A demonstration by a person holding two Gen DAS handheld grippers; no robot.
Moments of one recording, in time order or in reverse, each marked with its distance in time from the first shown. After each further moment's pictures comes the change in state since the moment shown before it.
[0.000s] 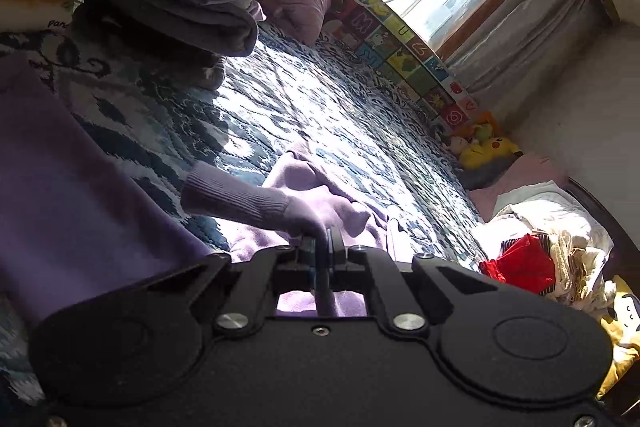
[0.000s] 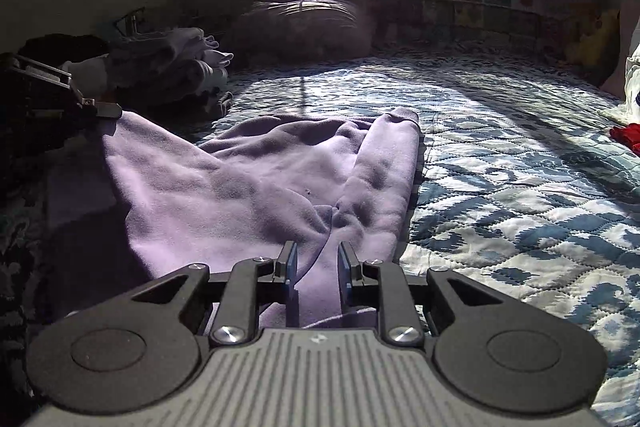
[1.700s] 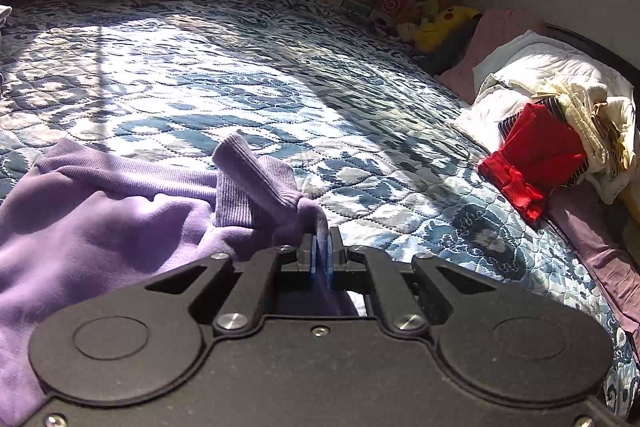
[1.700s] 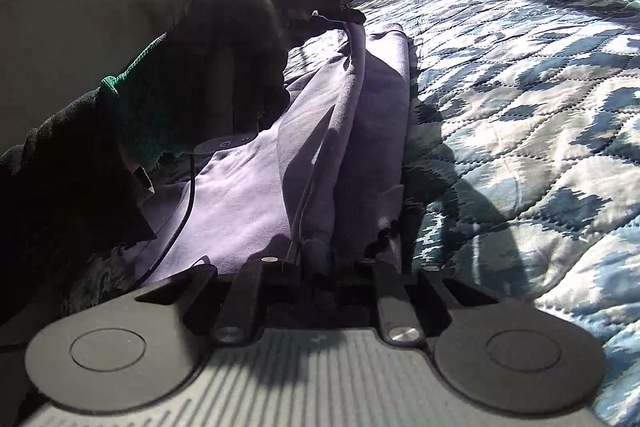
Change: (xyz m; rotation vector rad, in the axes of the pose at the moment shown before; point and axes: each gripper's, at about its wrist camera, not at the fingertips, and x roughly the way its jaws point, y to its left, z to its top) left arm 0.233 -0.162 -0.049 0.425 0.199 -0.010; right arm -0.017 -0.041 -0.040 0.462 0.083 0.216
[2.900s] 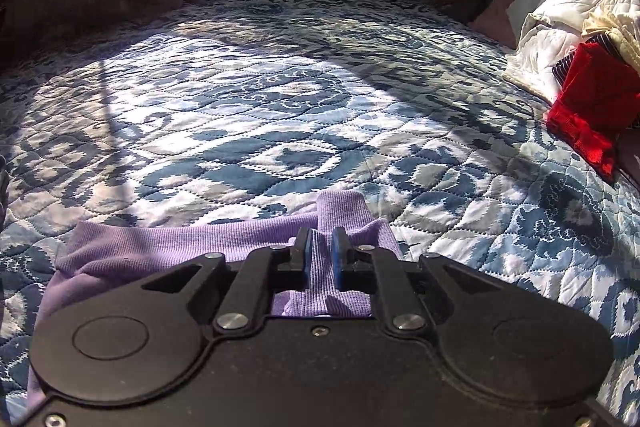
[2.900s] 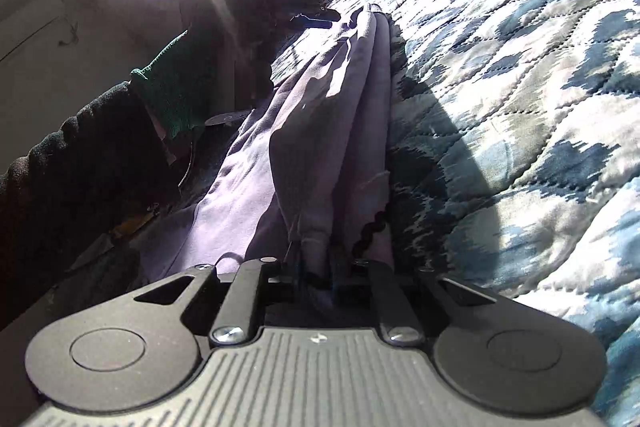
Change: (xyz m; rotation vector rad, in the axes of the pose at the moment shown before) left arm 0.049 0.029 0.044 0.152 0.086 0.152; right arm 0.007 -0.022 0.000 0.157 0.014 0.082
